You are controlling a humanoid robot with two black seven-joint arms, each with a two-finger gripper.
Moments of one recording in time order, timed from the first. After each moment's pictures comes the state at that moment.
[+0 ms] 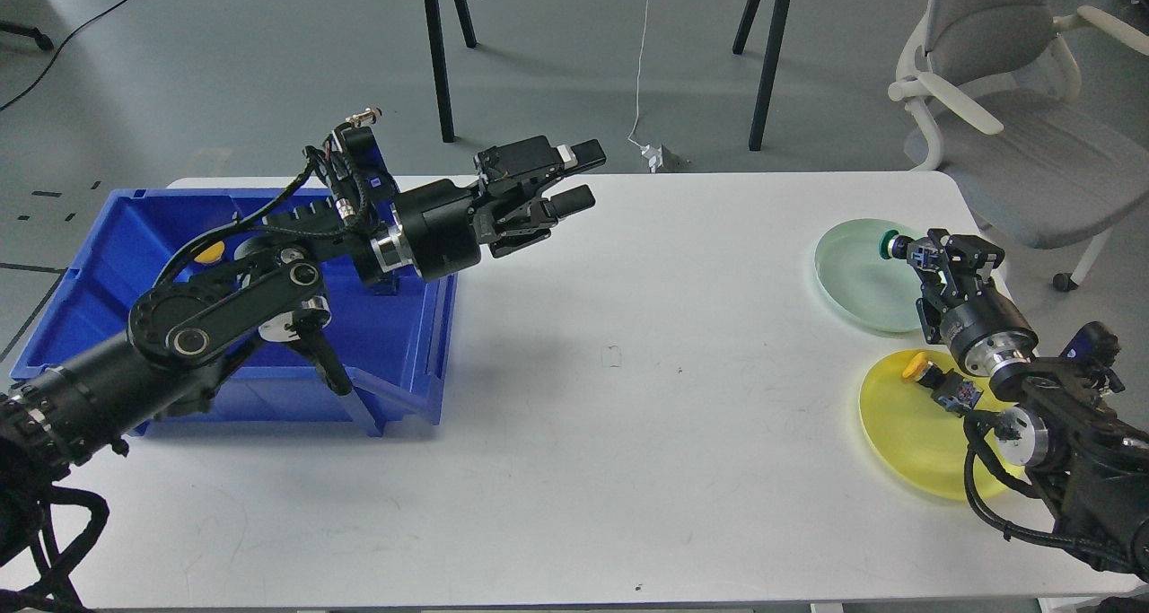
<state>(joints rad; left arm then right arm) -0.85 0.34 -0.48 -1.03 0.84 -0.49 -0.49 0.56 -0.32 0.70 0.42 -0.42 0.18 0.49</state>
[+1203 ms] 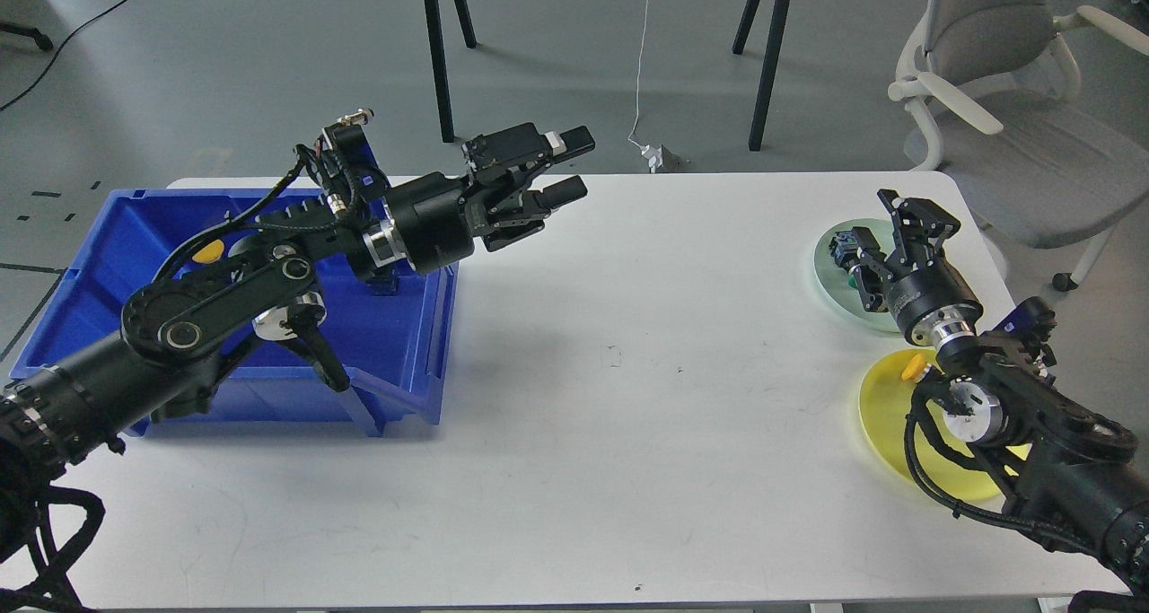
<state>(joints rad) -0.85 0.38 -0.51 -1.00 0.67 -0.49 -0.49 0.55 -0.30 0.81 0.74 -0.32 0.18 0.49</state>
